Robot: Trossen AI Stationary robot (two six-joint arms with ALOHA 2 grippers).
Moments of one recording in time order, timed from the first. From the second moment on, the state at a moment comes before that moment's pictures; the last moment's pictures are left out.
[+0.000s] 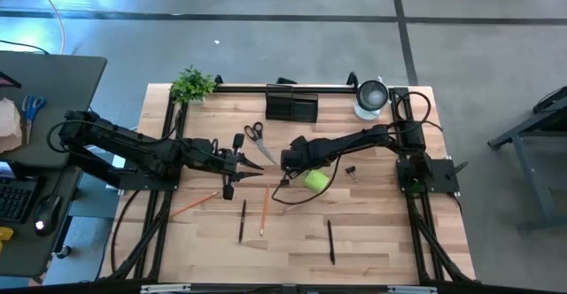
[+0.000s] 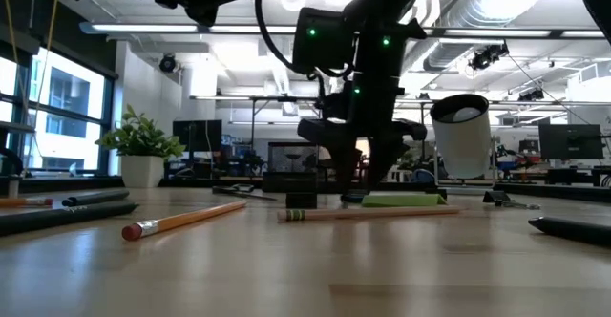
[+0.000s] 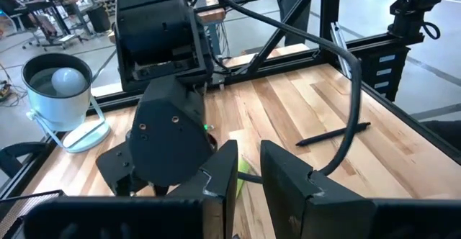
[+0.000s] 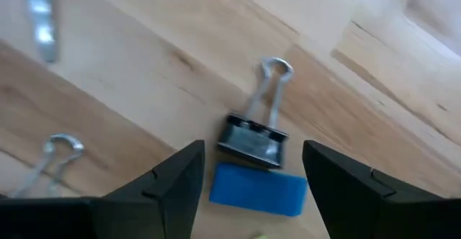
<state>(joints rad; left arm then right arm) -0.06 1.08 0.56 0.29 -0.07 0.18 0.00 2.04 1.39 -0.77 0.36 0.96</state>
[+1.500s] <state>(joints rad) -0.06 1.08 0.56 0.30 -0.07 0.18 -0.06 2.05 1.42 -0.68 0.30 0.79</state>
